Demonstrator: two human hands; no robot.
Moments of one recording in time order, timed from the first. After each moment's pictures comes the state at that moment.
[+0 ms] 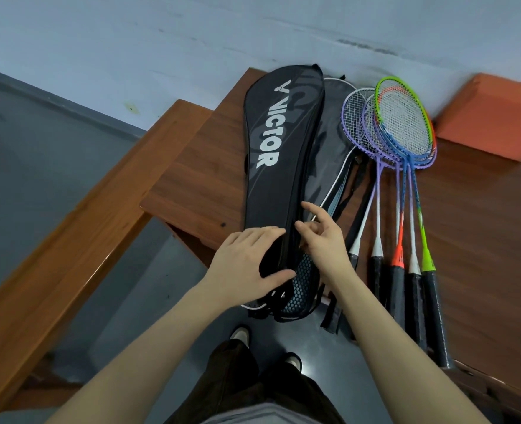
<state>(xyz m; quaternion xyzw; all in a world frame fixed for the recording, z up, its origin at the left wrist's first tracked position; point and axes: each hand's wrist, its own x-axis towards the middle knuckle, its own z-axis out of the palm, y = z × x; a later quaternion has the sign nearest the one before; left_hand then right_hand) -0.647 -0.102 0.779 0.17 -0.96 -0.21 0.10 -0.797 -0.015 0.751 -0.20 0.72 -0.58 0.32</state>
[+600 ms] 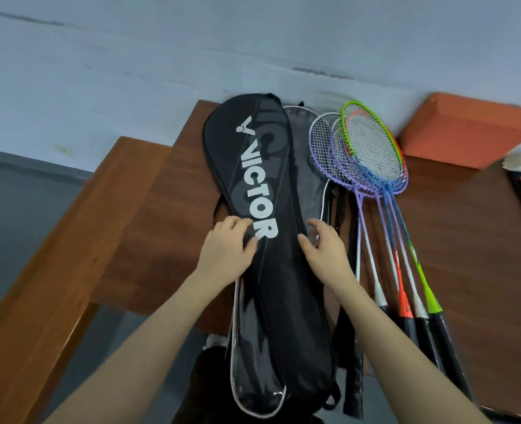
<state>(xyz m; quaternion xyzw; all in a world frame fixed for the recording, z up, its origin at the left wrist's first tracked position) -0.768 -0.235 0.737 0.23 -0.94 -0.24 0.08 -0.885 -0.077 0.732 -0.21 0.89 -0.37 0.17</state>
